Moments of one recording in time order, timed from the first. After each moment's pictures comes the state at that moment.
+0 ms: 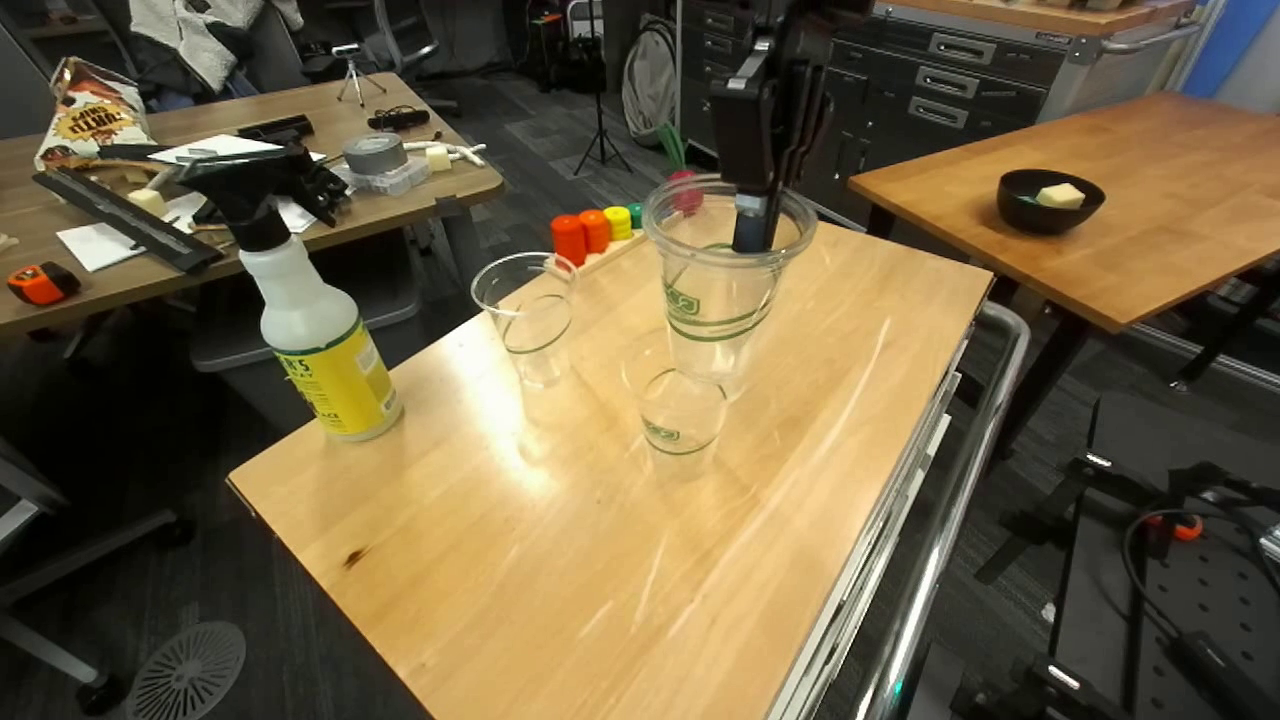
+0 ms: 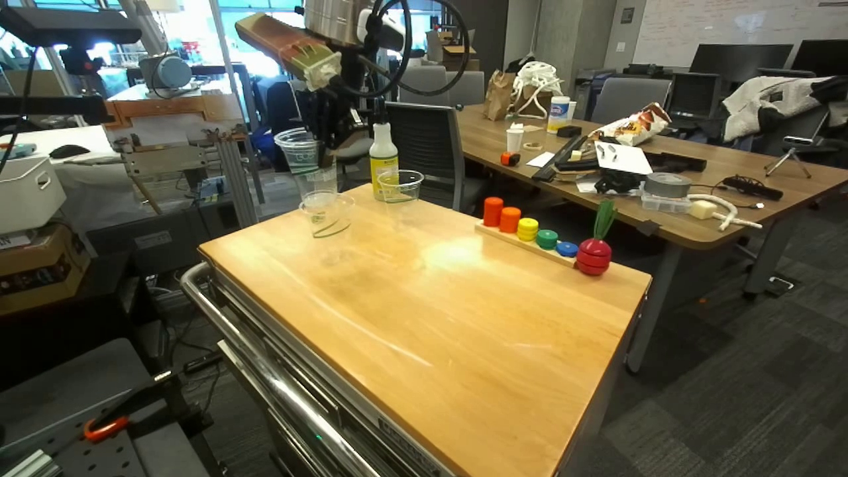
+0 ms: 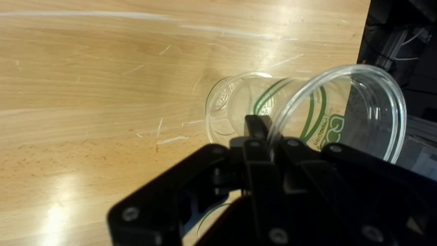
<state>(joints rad) 0.05 -0.07 0.05 -2.23 0.34 2.09 -0.17</state>
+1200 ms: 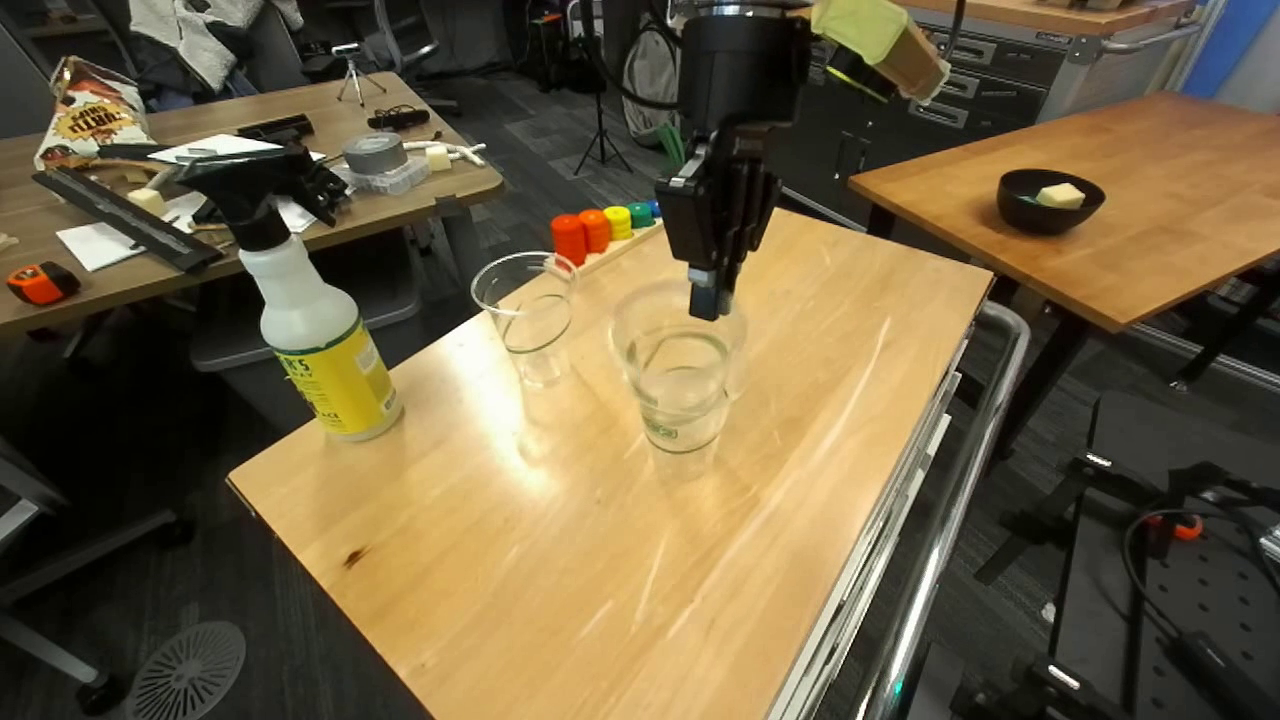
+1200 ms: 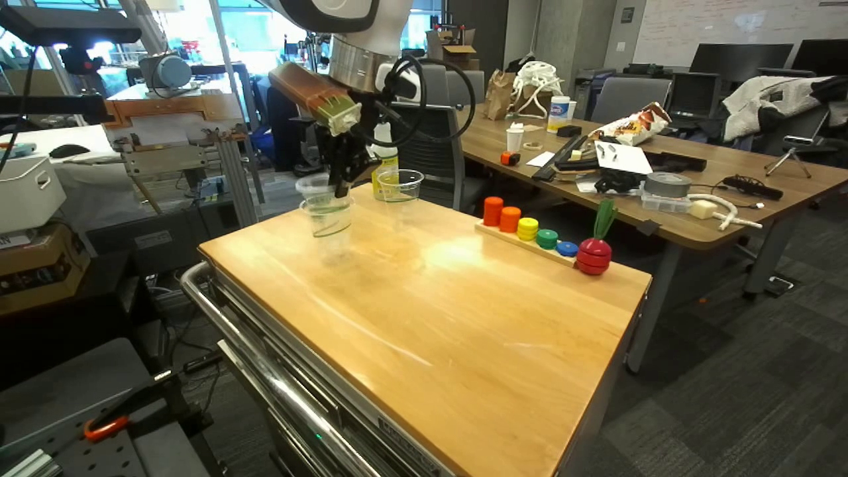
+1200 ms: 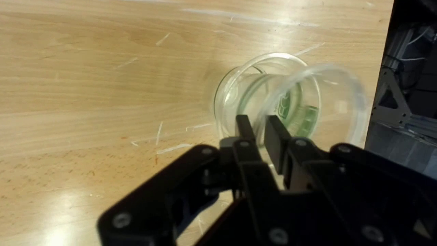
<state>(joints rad) 0.05 0.10 0.06 -2.17 0.36 2.15 -0.17</state>
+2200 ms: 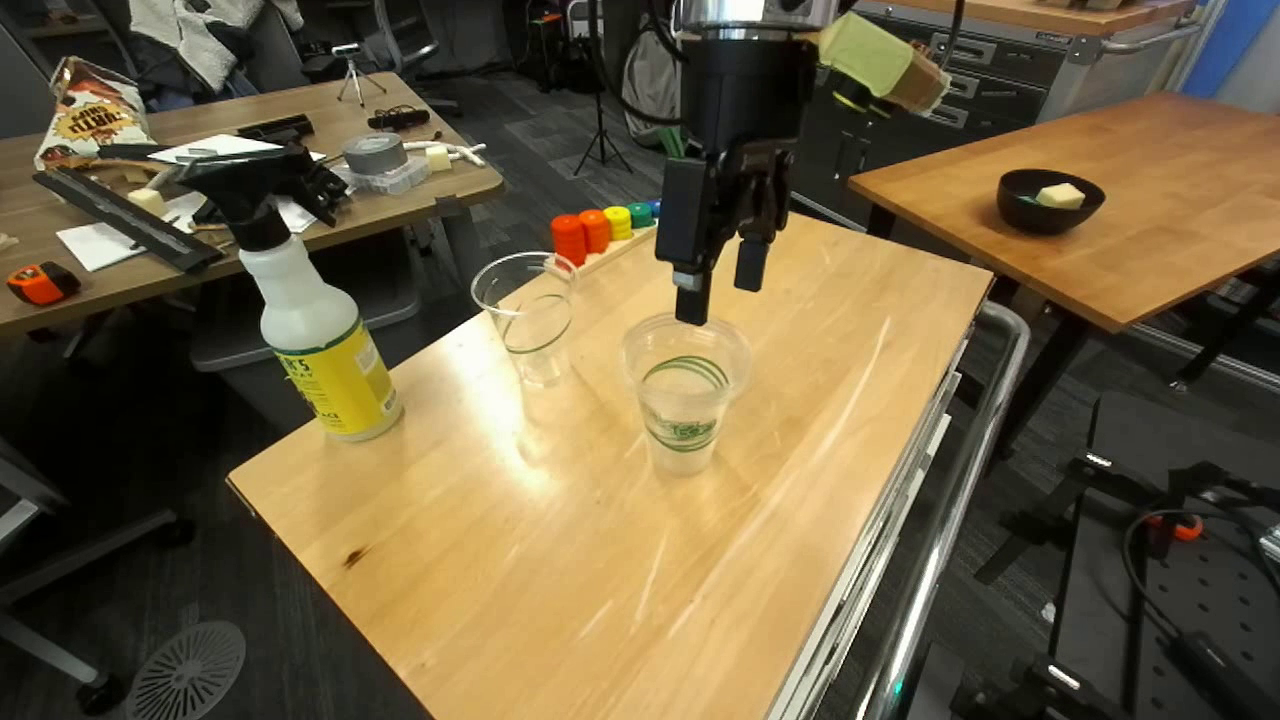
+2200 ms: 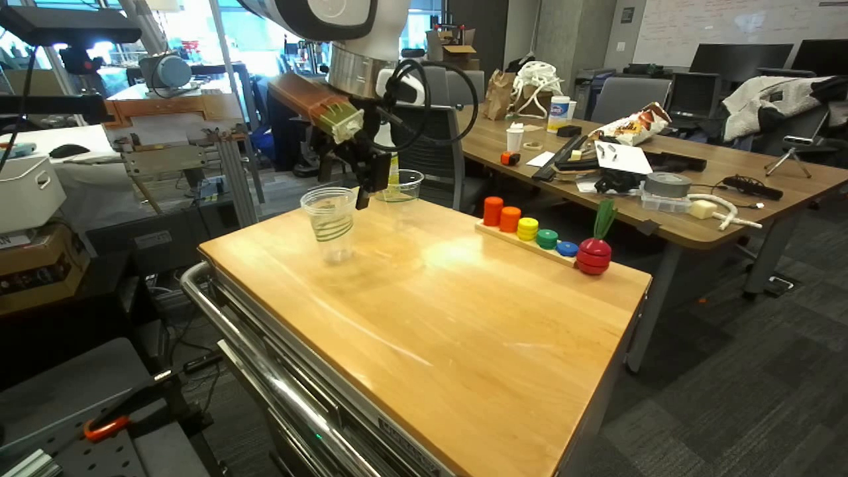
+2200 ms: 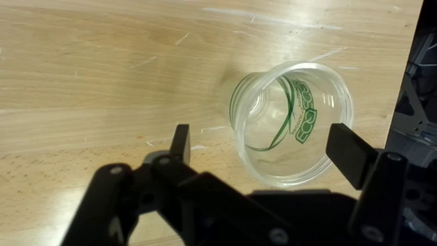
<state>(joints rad) 0.05 0.10 0.06 -2.20 0.31 2.19 -0.17</state>
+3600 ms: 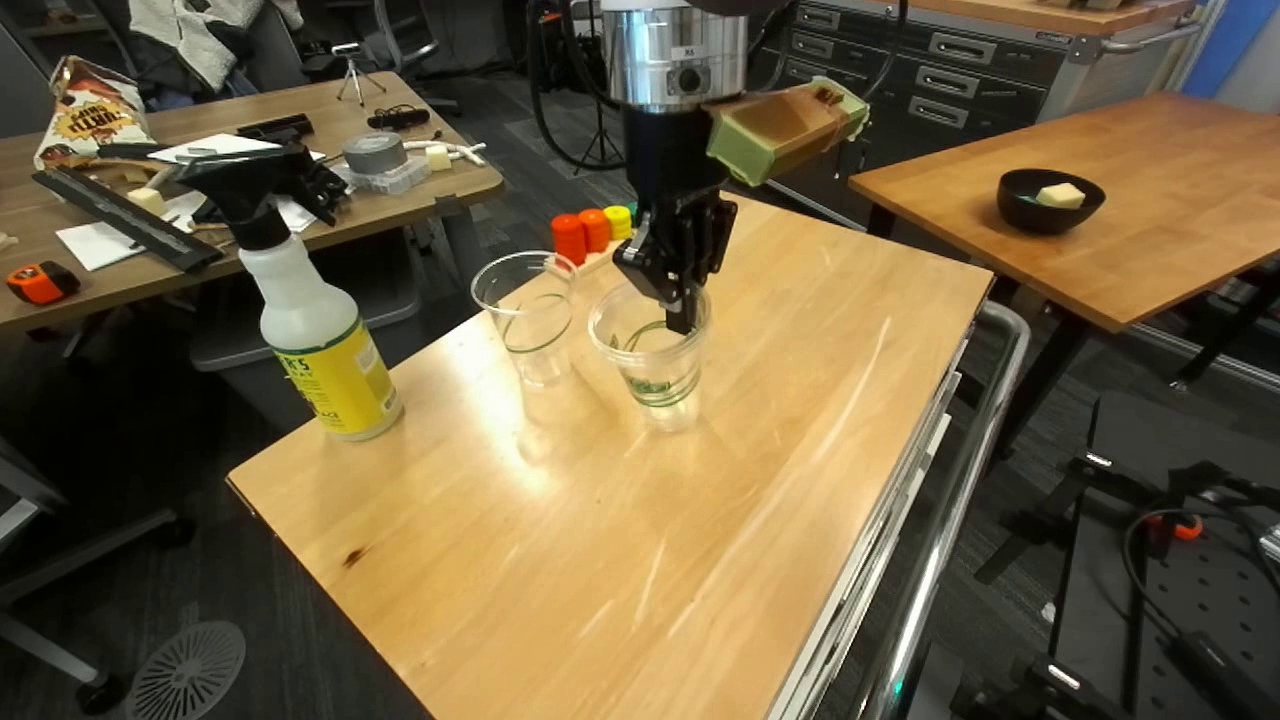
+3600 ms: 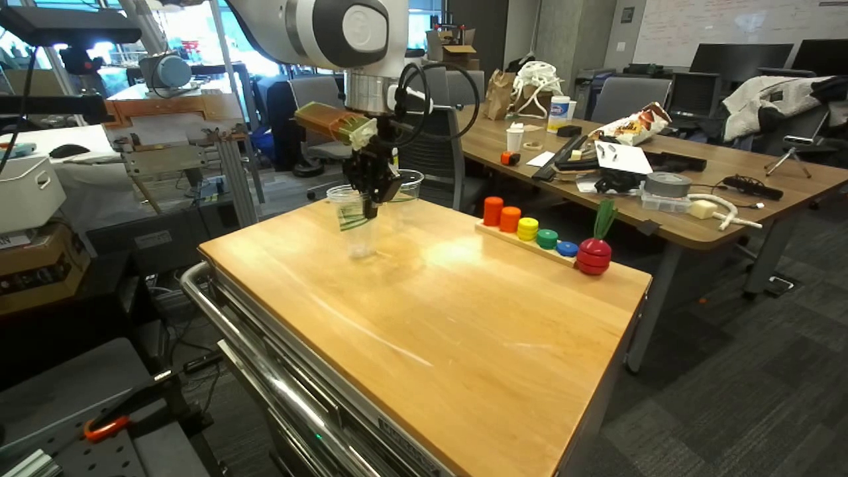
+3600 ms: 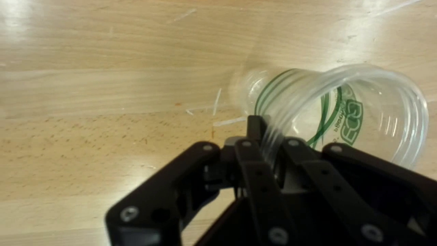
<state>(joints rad) 0.09 0.27 0.07 -2.06 0.04 2.25 0.11</state>
